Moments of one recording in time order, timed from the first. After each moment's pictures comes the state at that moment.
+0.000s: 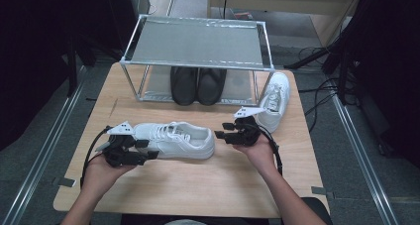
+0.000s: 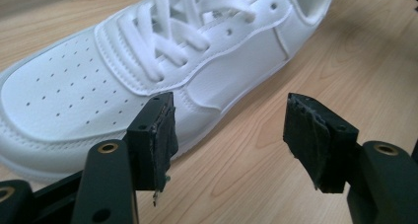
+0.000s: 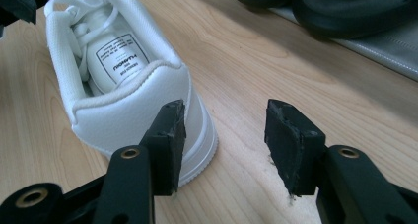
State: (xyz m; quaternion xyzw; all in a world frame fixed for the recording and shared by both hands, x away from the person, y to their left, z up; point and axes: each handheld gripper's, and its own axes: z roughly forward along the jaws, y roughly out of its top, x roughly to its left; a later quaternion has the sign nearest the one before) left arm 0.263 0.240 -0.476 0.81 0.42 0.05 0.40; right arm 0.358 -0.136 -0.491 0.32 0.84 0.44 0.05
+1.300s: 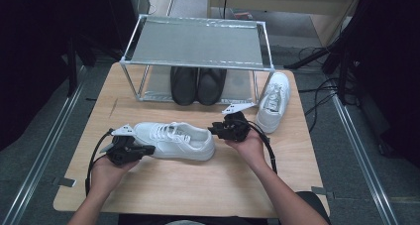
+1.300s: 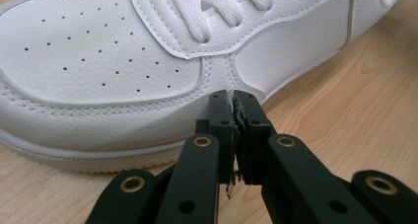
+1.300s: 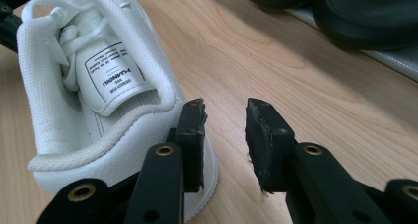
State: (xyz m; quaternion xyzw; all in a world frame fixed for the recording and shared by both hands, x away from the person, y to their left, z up) left arm 0.276 0.245 -0.509 0.80 0.45 0.04 0.39; right arm 0.372 -0.109 -0.496 0.31 0.85 0.43 0.04
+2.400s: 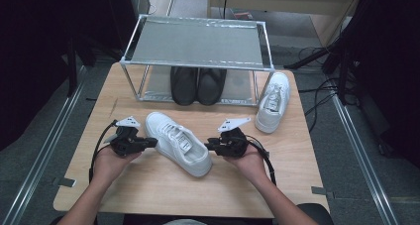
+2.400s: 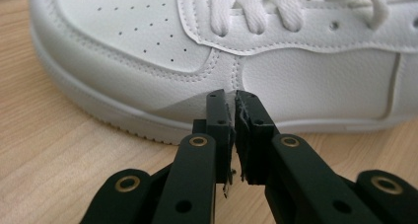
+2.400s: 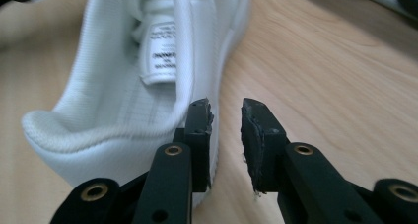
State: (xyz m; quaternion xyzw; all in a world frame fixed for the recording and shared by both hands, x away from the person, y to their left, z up) left arm 0.305 0.243 -0.508 0.81 0.44 0.04 0.38; right arm 0.324 -0.102 -0.499 0.27 0.87 0.42 0.02
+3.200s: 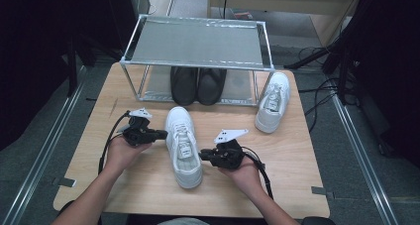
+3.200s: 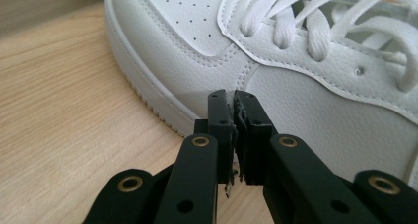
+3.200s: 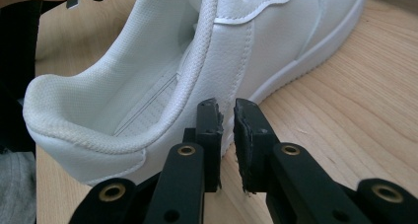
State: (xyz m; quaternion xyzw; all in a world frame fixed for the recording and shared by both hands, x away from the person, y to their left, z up) left arm 0.339 0.219 -0.508 0.82 0.42 0.02 0.39; right arm 0.293 -0.093 -0.507 0.27 0.85 0.44 0.00
